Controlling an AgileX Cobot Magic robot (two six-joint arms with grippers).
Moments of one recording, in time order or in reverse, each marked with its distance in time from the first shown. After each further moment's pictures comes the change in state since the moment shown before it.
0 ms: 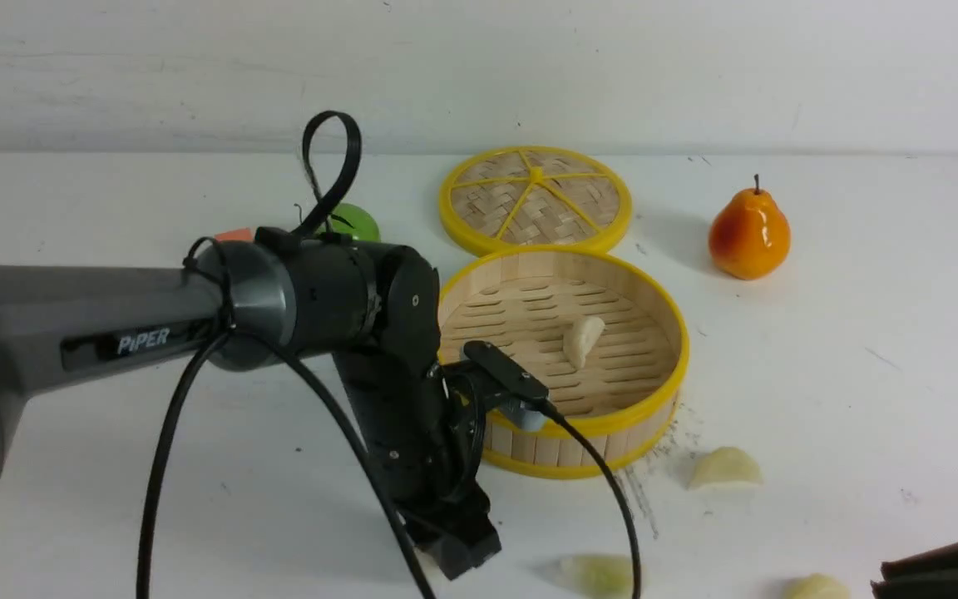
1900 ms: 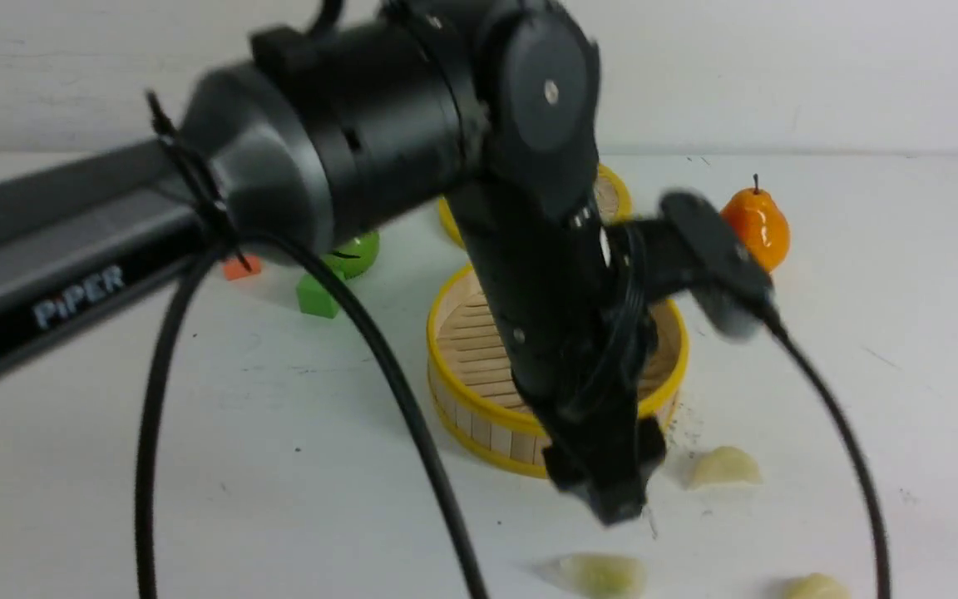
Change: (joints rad) right arm 0.000 0.000 0.000 -0.359 0.015 0.245; left arm -0.232 -0.094 -0.342 0.036 0.275 0.199
